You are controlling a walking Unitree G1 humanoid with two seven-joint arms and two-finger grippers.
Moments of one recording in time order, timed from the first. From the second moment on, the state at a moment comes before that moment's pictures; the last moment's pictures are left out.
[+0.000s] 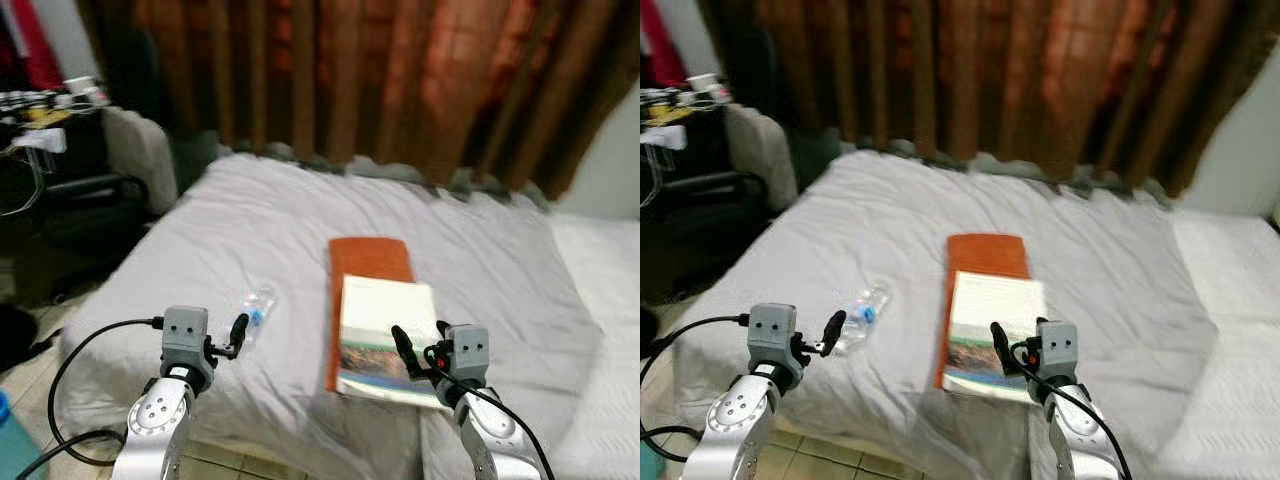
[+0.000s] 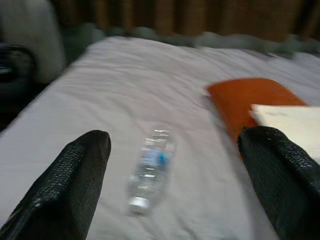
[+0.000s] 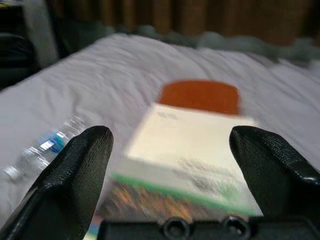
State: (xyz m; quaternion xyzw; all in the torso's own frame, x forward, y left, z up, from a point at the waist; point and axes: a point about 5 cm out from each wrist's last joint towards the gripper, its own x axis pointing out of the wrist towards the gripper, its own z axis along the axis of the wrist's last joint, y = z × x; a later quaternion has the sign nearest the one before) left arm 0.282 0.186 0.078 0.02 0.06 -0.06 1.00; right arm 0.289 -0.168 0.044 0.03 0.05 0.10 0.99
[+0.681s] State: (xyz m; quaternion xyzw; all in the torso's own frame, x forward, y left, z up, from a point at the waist) left arm 0.285 0.184 0.079 0.01 0.06 -0.07 1.00; right arm 0.292 -0.164 0.045 0.04 0.06 0.10 0.99
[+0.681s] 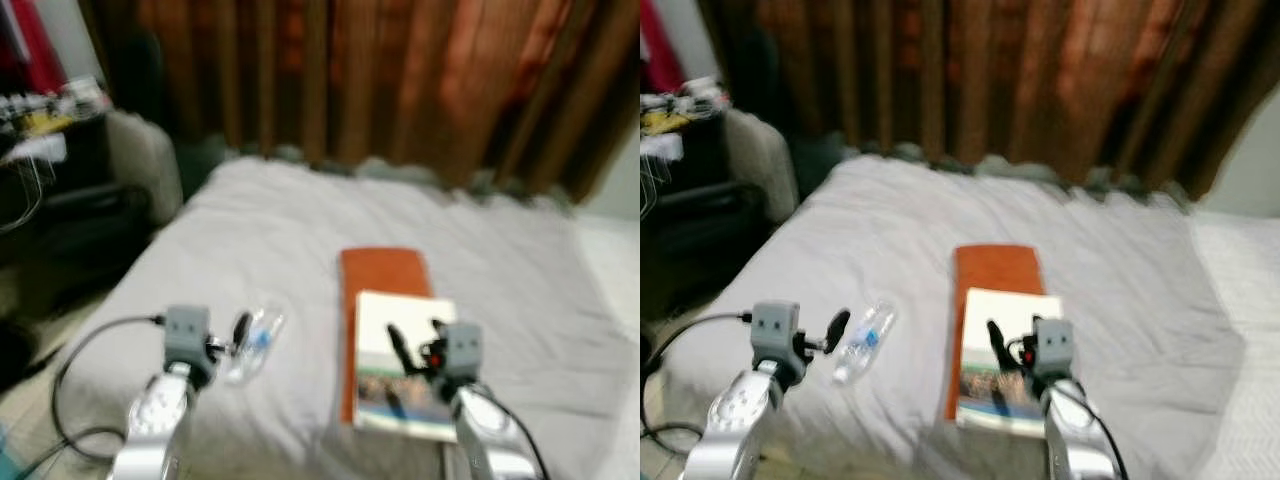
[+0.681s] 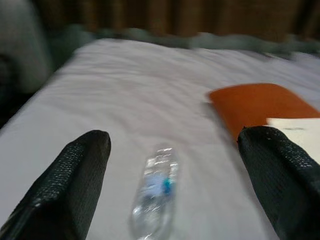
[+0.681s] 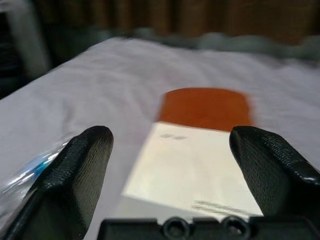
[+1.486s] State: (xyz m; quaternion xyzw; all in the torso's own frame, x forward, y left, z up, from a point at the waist) left arm 0.292 0.183 0.074 0.06 0.08 -0.06 0.99; right arm 0.288 -0.164 0.040 0.03 0.06 0.10 0.99
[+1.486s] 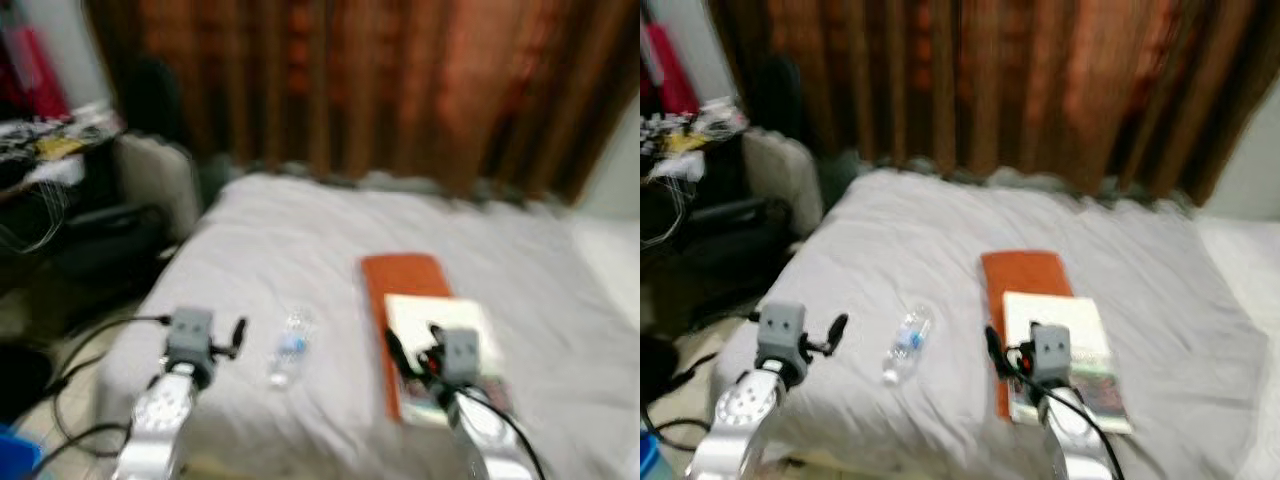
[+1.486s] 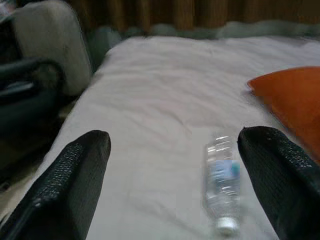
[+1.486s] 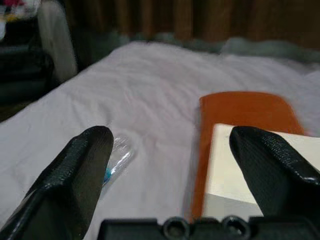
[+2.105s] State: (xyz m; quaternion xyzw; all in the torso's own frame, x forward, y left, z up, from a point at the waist) left arm 0.322 0.223 0.068 0.10 0.13 0.02 0.99; right arm 0.277 -0.147 0.043 0.04 0.06 0.14 0.99
